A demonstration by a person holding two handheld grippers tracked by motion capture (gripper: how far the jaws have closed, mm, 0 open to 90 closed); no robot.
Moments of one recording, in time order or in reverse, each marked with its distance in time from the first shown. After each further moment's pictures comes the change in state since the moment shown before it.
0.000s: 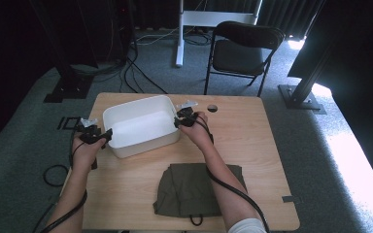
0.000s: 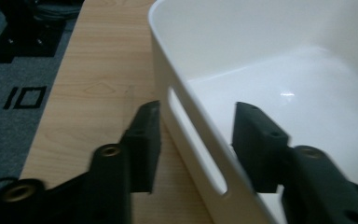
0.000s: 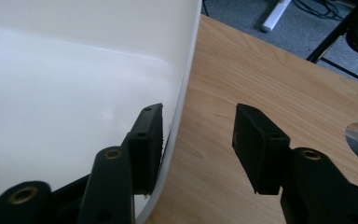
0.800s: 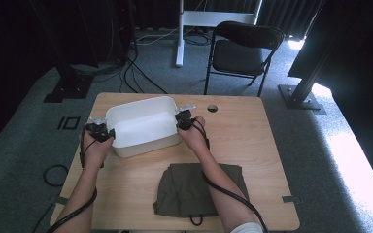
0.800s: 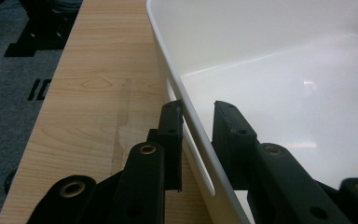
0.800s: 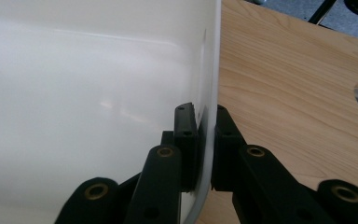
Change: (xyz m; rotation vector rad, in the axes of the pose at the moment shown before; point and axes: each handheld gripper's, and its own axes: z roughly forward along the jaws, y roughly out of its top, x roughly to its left) left arm -0.024 0.004 0.010 0.053 0.089 0.028; right arm 0.014 -0.006 -0.004 0.076 -0.035 0.094
